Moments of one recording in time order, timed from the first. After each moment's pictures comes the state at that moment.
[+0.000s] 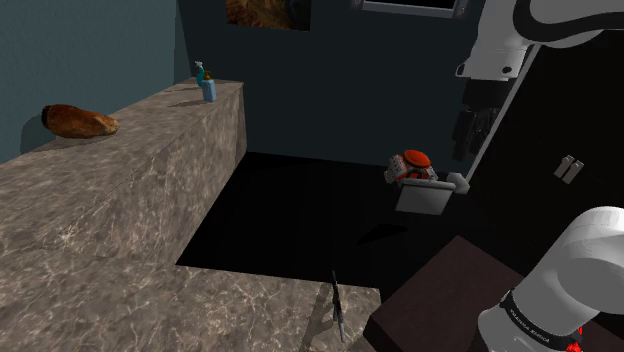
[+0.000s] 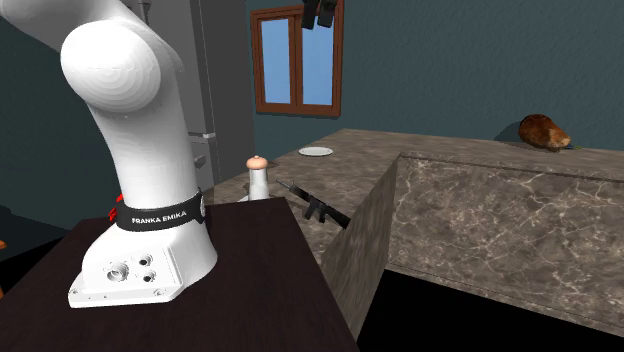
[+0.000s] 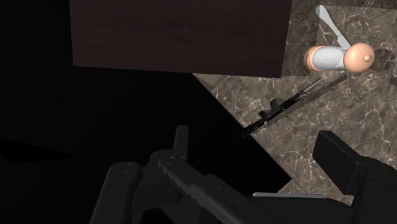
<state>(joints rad) 0.02 -0.76 -0.03 -2.39 0.09 1.45 -0.02</state>
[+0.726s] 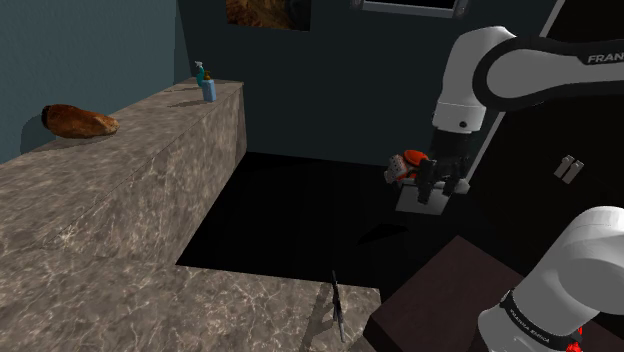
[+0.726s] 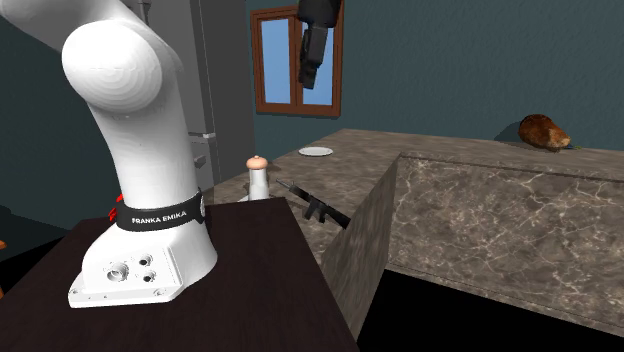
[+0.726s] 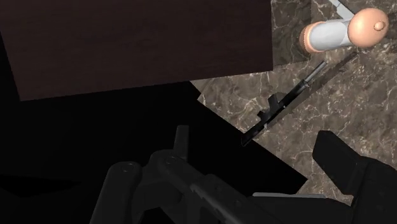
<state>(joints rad) 0.03 -0.75 0.13 -2.62 0.23 1.70 0.22</state>
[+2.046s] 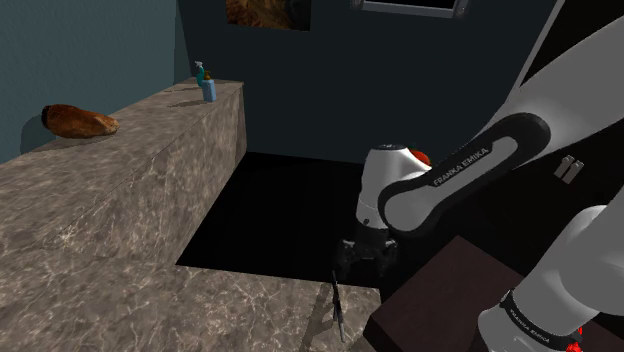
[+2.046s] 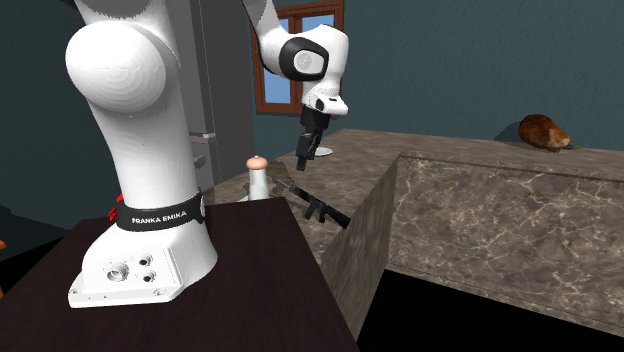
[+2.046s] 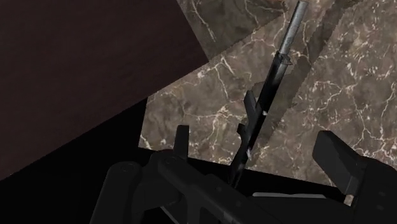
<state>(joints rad) 0.07 -0.09 0.52 -2.68 0.45 2.50 0.76</state>
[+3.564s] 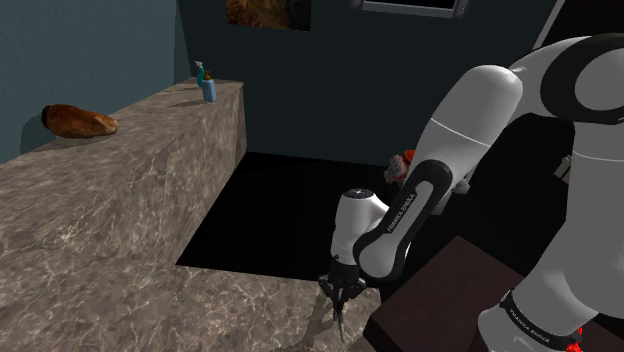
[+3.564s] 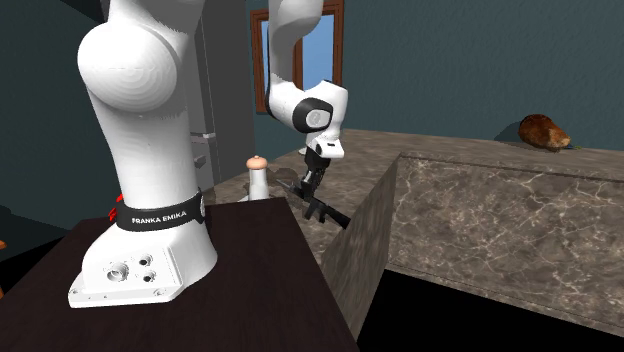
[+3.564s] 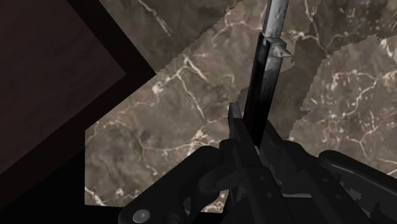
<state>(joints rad) 0.17 0.40 0.43 -2.54 0.22 2.85 1.06</state>
